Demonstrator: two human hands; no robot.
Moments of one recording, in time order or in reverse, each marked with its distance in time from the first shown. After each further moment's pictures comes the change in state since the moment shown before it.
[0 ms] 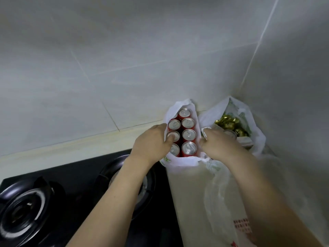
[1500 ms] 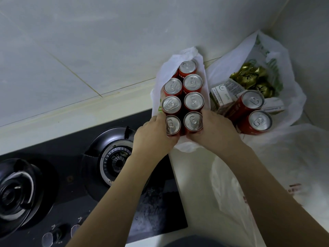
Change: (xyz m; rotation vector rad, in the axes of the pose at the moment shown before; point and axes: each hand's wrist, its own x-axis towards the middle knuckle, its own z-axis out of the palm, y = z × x) left_hand 0.031 -0.032 0.101 0.023 -0.110 -0.118; right_hand 0.056 0.025 0.108 0.126 -0.048 0.006
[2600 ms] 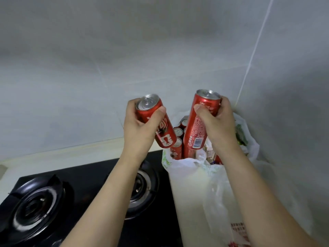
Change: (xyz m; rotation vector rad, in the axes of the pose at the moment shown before) left_hand -0.133 0.046 -0.159 -1.163 0.663 0.258; right_hand -0.122 -0.094 -0.146 1.118 0.490 -0.304
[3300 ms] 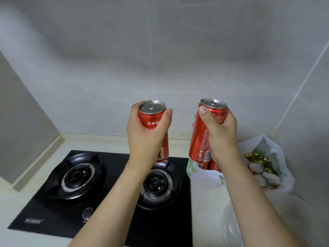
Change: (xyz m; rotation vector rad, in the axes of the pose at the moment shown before) left_hand -0.045 0.058 -0.062 0.114 0.392 0.173; right_hand -0.046 -0.051 0.066 0.199 -0.246 -0.046
